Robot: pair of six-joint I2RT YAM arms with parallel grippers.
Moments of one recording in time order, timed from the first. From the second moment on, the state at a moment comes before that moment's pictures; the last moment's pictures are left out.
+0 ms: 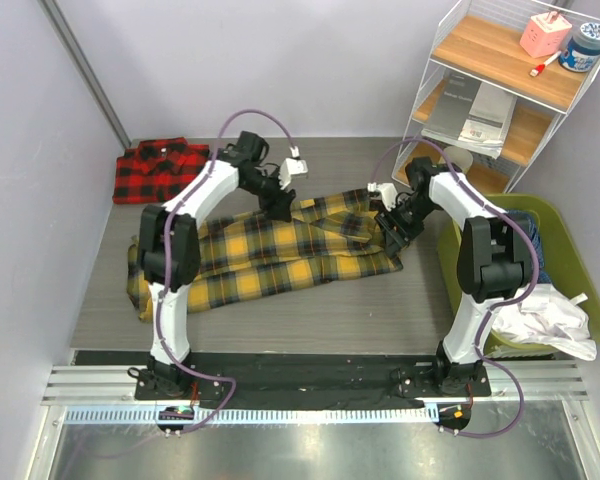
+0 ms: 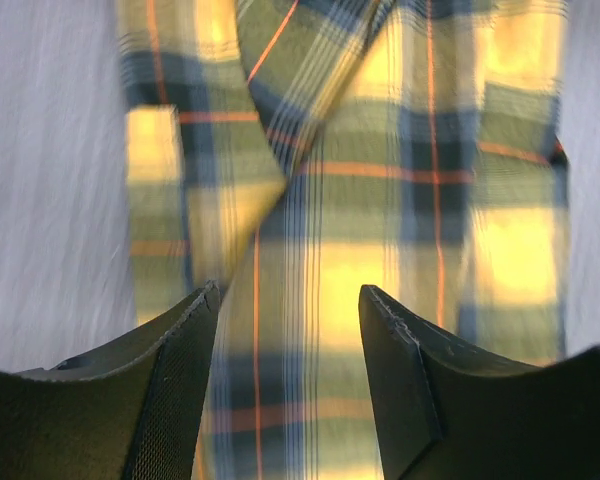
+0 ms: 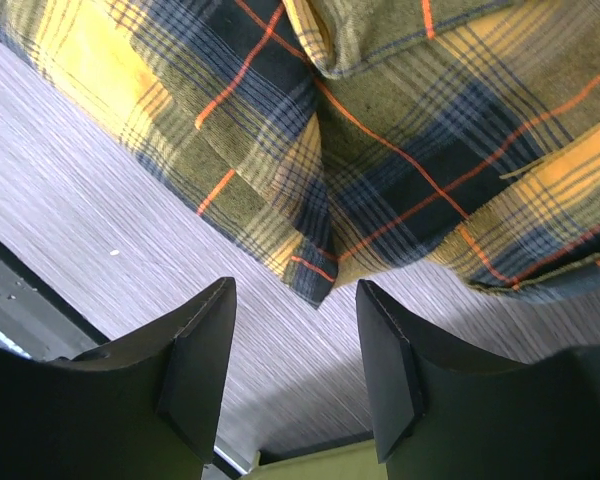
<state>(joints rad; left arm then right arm) -0.33 2.06 1.80 -0.86 0.74 0.85 0.11 1.88 1.44 -1.07 -0.41 -0.64</state>
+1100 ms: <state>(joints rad) -0.47 2.14 1.77 -0.81 0.67 0.95 0.11 1.88 1.39 -1.00 -0.52 -0.59</state>
